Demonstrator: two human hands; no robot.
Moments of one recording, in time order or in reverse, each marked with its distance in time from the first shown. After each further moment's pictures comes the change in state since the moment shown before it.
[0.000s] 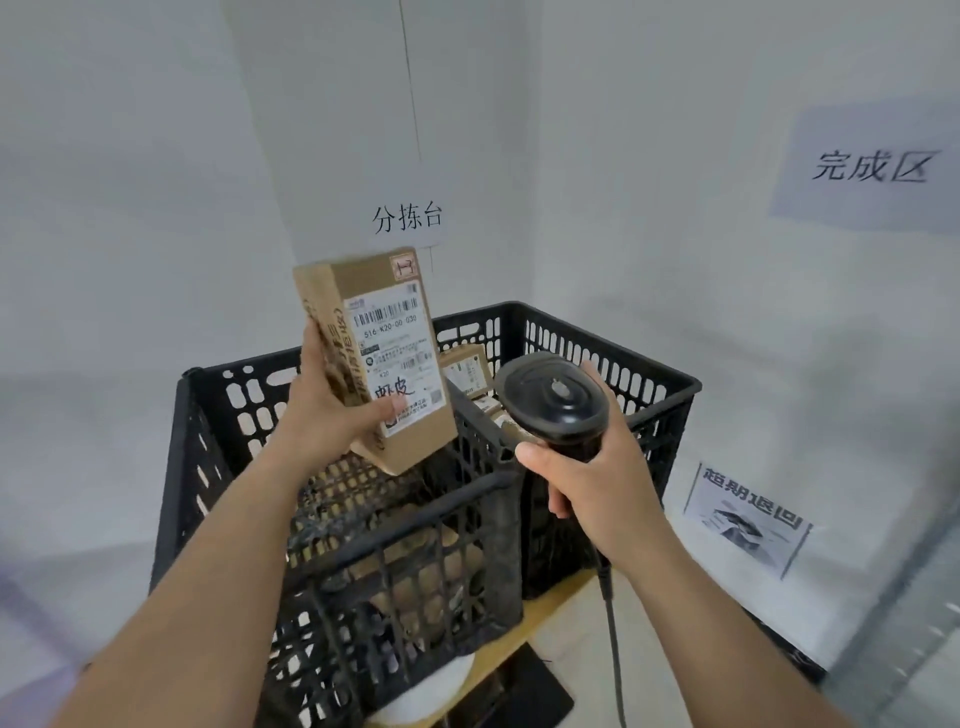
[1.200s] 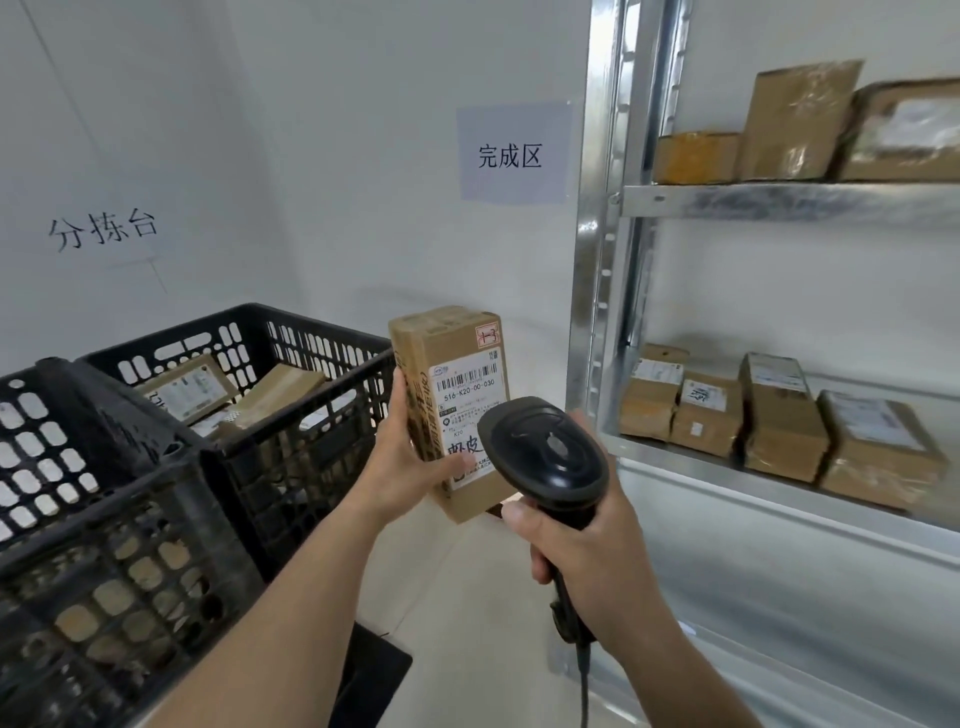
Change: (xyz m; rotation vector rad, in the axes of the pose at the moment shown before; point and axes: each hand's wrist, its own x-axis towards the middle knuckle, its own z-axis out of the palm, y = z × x) left_hand -0.152 0.106 0.318 -0.246 -0.596 0.197; right_hand -0.221 -0.001 -0.218 0.081 0.416 0.119
